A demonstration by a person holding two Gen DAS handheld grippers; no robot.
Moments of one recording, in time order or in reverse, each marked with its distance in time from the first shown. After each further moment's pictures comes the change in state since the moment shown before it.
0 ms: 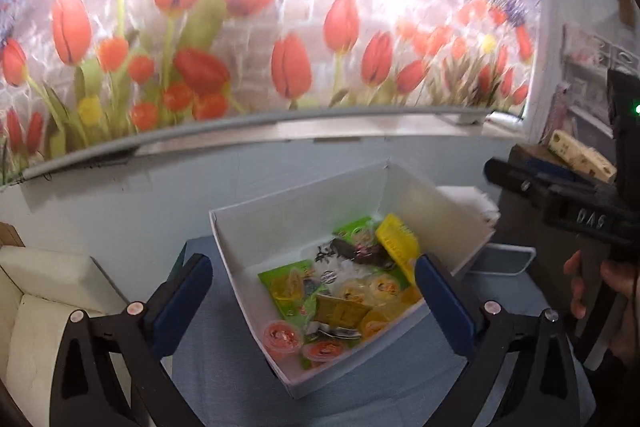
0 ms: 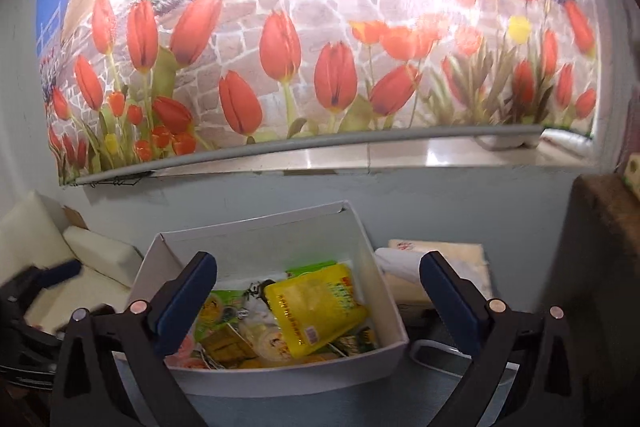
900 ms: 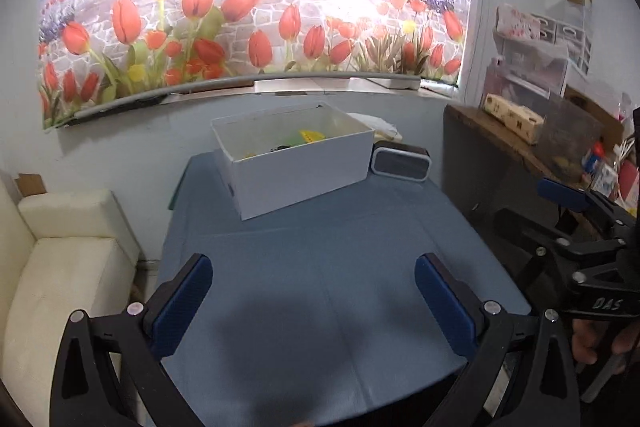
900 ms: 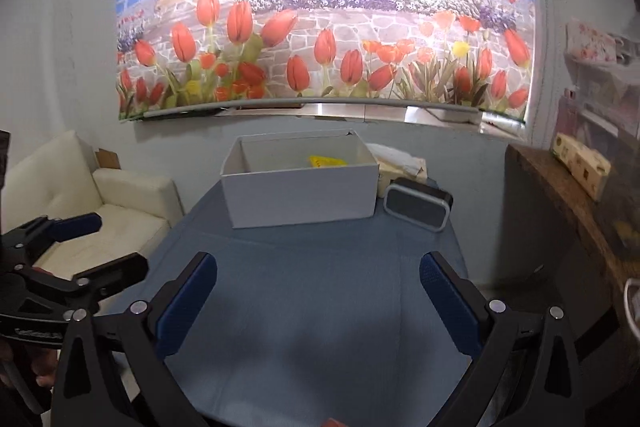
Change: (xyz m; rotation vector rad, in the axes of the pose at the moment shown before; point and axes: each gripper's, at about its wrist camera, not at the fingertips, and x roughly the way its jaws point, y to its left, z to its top) left arm -0.234 -0.090 -0.153 0.004 0.040 -0.010; right arm -0.272 0.042 -0.161 -0.059 0.040 -0.012
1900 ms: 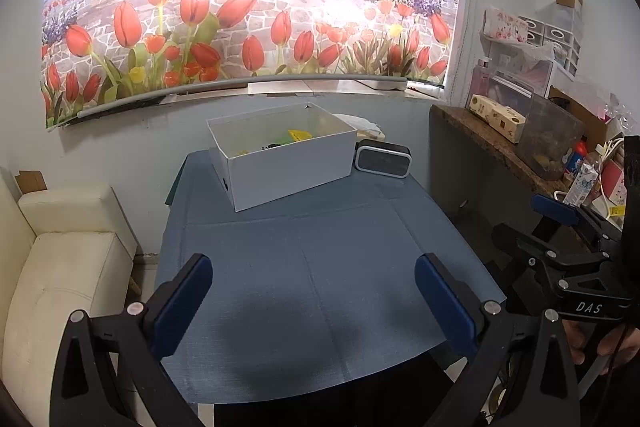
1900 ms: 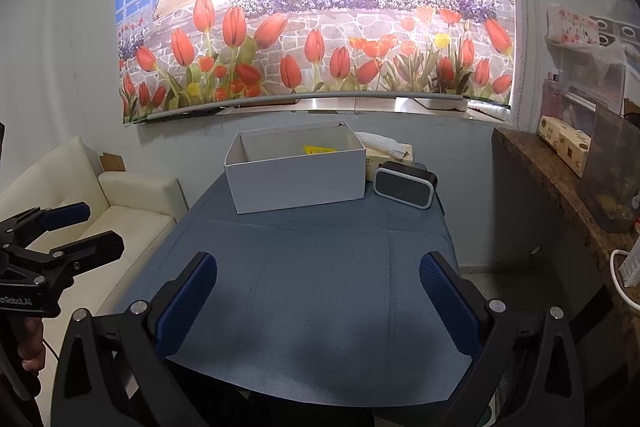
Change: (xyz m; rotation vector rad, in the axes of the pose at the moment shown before) left arm -0.039 -0.016 -0.001 -0.011 0.010 -0.033; right arm -0.039 -0.011 -0.016 0.017 0.004 -0.015
